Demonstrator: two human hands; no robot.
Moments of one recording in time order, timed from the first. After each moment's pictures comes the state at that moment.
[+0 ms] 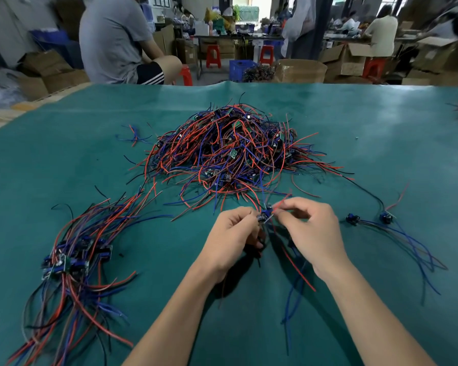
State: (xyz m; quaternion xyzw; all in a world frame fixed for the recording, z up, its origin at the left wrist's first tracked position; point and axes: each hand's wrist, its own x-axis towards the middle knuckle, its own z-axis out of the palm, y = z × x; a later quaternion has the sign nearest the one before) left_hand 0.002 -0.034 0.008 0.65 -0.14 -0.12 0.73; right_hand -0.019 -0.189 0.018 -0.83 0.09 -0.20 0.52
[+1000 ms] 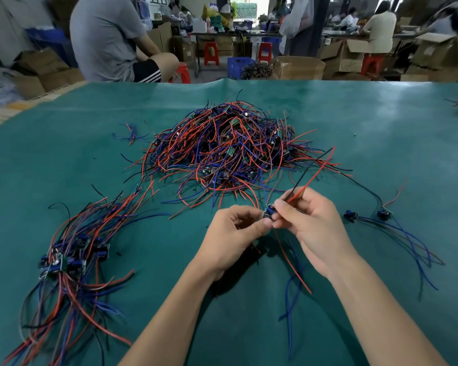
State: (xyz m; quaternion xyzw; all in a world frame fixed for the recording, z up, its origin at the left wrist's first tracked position) left_hand 0.003 -0.032 0.005 0.69 -0.17 -0.08 0.70; right_hand -0.025 -0.189 0.031 -0.64 0.04 -0.11 0.76
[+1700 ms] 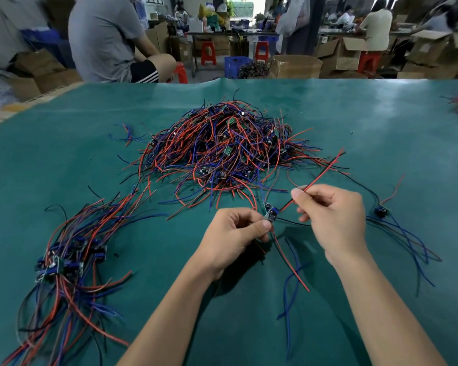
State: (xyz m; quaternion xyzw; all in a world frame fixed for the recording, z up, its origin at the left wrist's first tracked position) left_hand 0.001 -0.030 0.012 0.68 -0.17 -0.14 0.70; right_hand -0.019 -0.217 0.028 -0.75 0.11 -0.28 0.59
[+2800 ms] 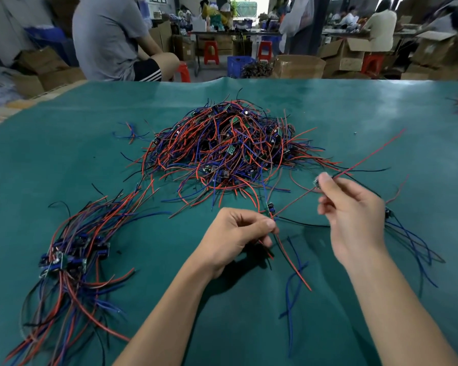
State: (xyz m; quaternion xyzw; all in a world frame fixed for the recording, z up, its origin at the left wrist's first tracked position) left_hand 0.001 -0.026 0.010 0.66 -0.19 -0.18 0.71; right_hand -0.023 -0.218 0.045 -0.56 0.15 -0.28 0.77
